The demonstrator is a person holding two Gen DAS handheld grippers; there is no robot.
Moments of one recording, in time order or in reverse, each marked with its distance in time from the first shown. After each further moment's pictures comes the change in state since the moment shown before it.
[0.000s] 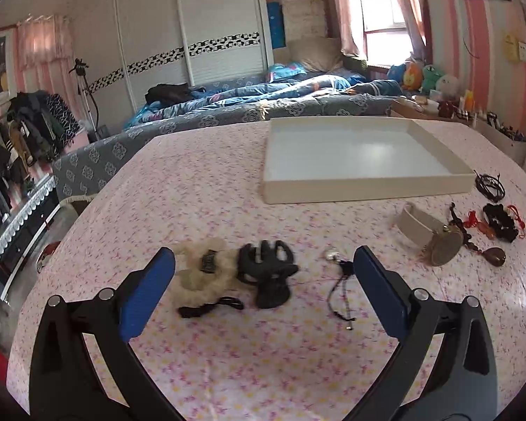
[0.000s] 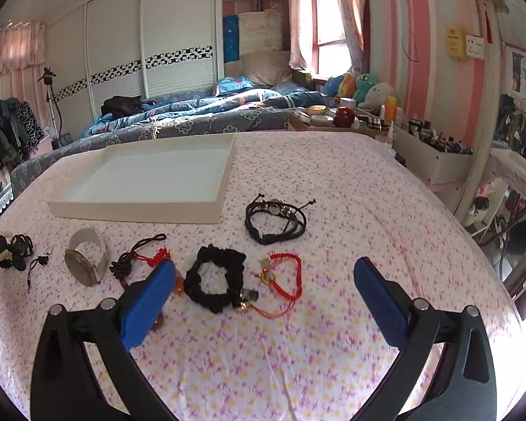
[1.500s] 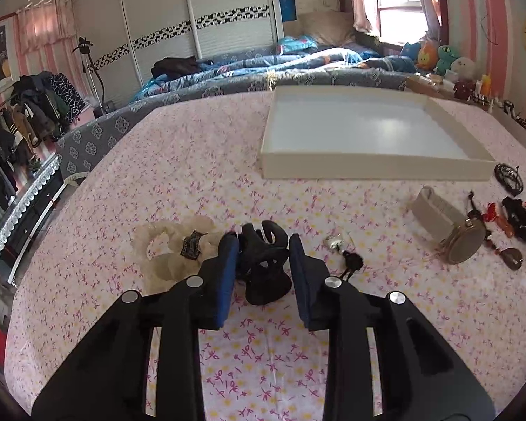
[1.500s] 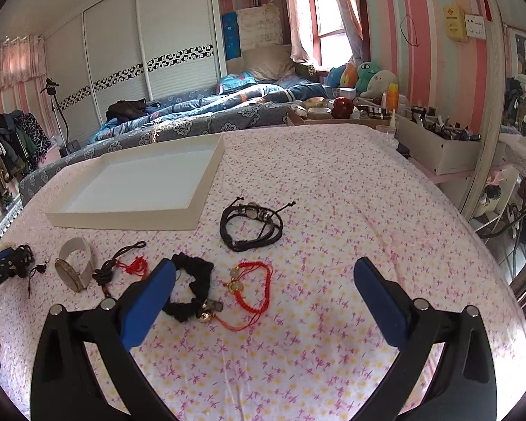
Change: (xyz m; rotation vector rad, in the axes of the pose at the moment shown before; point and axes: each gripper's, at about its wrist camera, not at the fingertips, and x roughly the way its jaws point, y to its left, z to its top) left arm 0.027 -0.009 0.002 -0.025 0.116 0.042; right arm 0.020 -0.043 0.008 0.046 0.028 0.052
